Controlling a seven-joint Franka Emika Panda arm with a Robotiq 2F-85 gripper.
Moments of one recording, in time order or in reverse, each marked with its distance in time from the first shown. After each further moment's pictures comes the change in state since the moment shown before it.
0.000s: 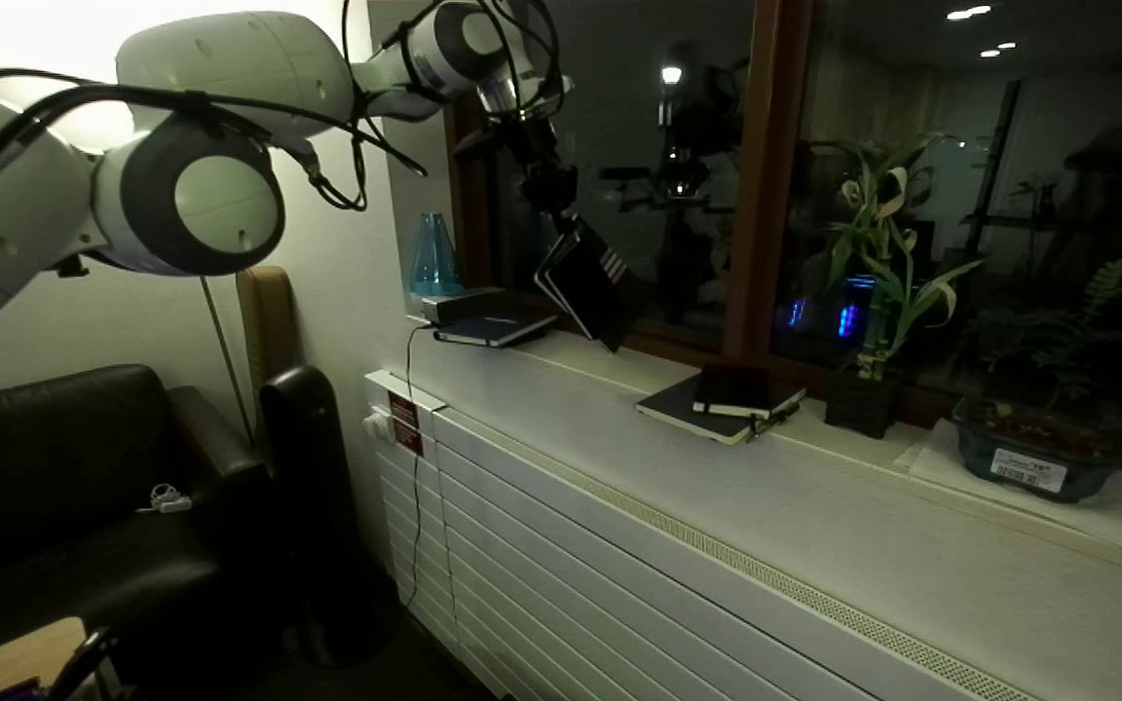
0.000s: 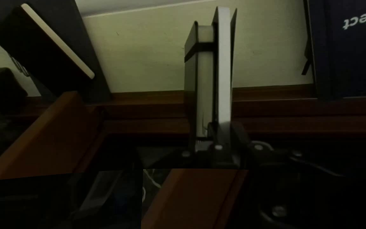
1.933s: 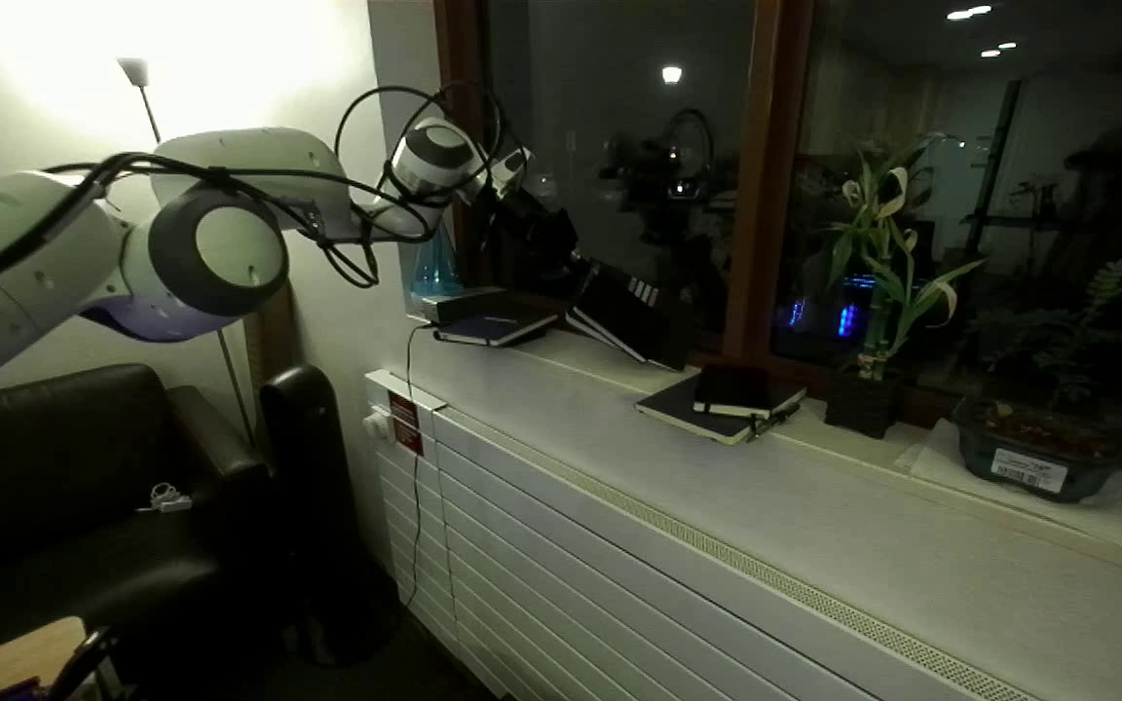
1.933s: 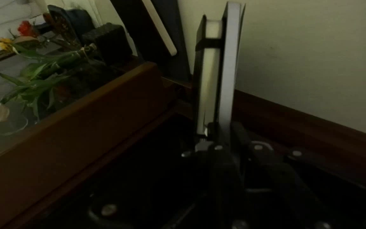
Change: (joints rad) arm 0.210 0.217 -0.280 -0.001 -0.382 0.022 0.054
